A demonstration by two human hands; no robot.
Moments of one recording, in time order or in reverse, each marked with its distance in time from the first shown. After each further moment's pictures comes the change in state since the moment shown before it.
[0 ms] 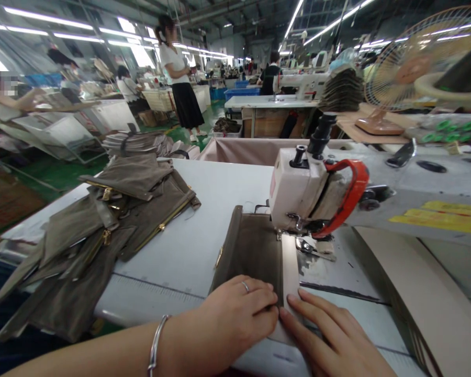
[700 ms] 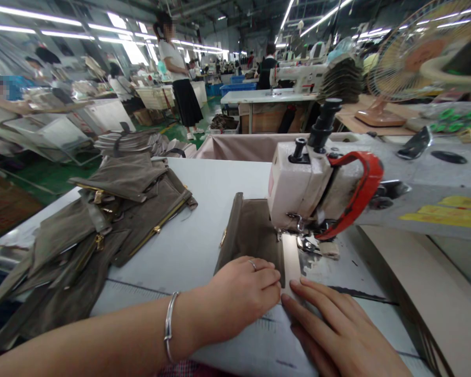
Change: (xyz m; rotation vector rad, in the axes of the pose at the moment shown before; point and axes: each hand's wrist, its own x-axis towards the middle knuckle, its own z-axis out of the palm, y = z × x) left_hand 0.027 -0.025 -0.011 0.141 -0.082 0.064; right_hand 0.008 0.005 0.004 0.087 -0.028 0.170
